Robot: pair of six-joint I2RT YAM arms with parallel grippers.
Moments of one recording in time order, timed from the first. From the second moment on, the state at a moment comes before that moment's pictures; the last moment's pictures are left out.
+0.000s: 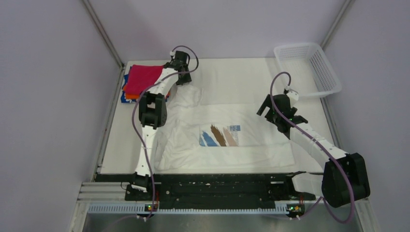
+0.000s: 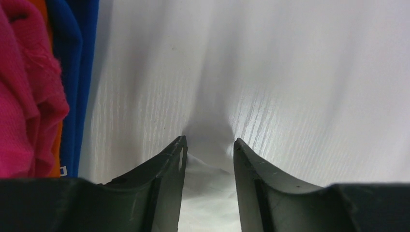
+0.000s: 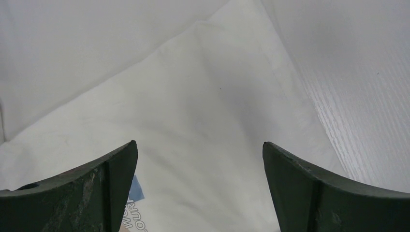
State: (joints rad) left arm -0.23 2.57 2.33 -0.68 -0.14 -0.47; right arm 0.28 1.21 0.72 -0.23 0.33 0.66
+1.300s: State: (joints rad) left arm -0.32 2.01 1.64 -0.61 -0.02 -0.40; right arm 0.19 2.11 1.56 -0.51 0.62 0.52
